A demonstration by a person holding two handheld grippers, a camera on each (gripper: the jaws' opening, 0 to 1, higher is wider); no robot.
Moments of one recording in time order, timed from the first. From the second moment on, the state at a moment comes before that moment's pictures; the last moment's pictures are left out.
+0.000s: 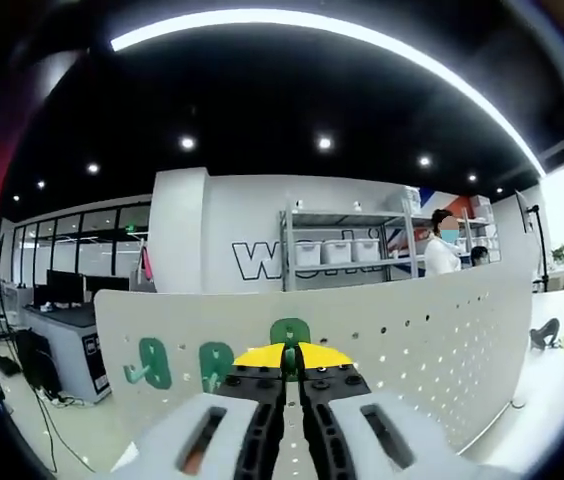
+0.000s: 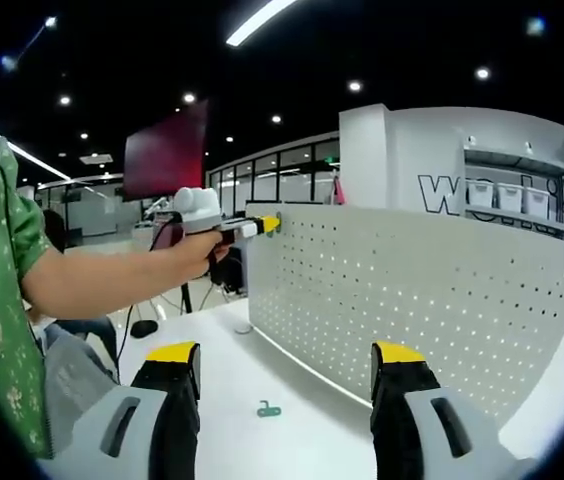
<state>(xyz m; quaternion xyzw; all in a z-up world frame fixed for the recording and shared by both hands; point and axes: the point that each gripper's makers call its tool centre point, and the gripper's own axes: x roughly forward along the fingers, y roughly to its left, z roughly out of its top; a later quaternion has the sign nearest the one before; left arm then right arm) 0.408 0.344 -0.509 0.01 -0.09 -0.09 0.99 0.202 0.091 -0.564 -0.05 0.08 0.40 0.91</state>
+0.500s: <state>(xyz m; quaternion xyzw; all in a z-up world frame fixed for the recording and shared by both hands) 0.418 0.345 -0.513 0.01 -0.09 -0.08 0.99 0.203 0.092 -0.565 -0.06 0.08 0.40 0.91</state>
